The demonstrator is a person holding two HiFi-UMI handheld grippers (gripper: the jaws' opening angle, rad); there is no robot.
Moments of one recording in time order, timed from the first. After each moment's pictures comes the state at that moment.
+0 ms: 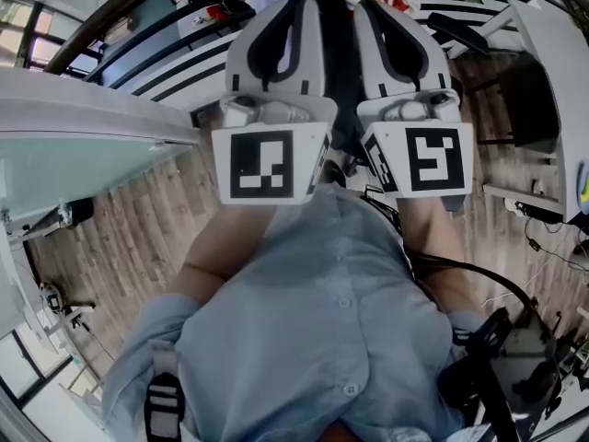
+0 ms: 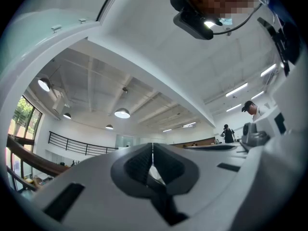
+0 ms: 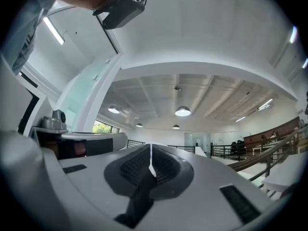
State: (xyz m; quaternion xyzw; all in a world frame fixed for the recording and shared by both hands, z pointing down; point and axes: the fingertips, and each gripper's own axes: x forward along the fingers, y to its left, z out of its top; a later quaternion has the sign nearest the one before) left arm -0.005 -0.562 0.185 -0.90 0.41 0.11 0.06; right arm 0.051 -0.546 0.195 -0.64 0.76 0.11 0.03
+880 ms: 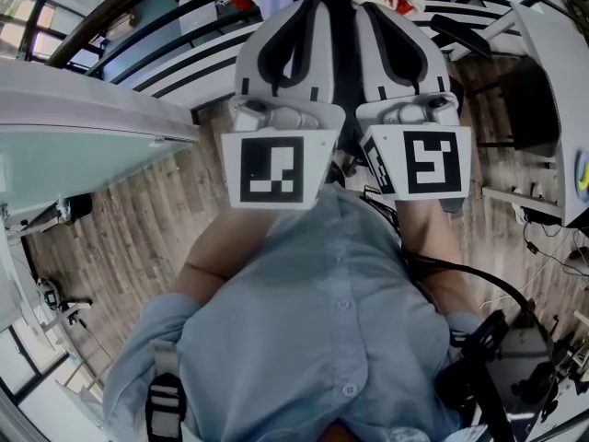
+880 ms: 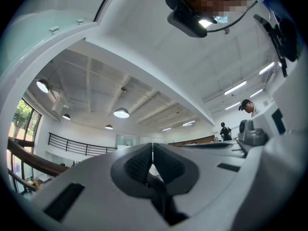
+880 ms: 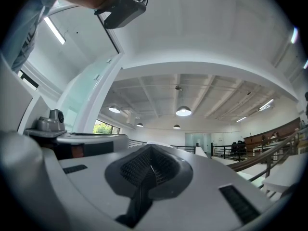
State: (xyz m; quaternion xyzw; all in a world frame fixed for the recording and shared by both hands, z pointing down) left arm -0.001 -0.555 0.190 -0.90 0.41 0.10 0.07; right arm 0.047 -0.545 0.197 -0.64 0.76 0.12 0.03
